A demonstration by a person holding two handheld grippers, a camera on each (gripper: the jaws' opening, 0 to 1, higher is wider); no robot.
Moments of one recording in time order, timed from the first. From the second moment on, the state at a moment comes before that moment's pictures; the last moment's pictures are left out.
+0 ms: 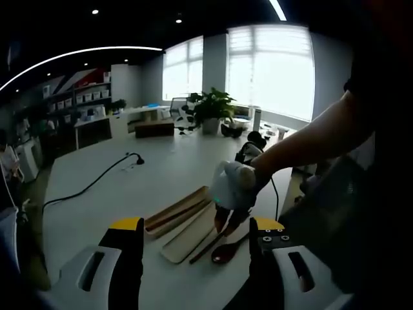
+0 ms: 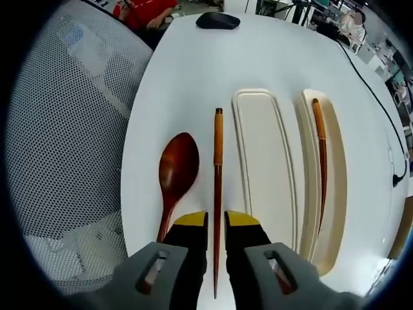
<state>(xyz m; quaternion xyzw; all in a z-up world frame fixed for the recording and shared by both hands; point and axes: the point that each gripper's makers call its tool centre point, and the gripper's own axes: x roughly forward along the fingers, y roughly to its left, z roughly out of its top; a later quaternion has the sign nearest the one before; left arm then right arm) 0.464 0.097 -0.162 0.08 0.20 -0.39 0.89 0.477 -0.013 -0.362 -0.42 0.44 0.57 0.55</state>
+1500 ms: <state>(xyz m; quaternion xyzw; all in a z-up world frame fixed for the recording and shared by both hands) 0.465 0.098 -0.163 0.09 0.21 -0.39 0.89 0.480 -0.010 -0.364 -0.45 0.45 0.56 0.53</state>
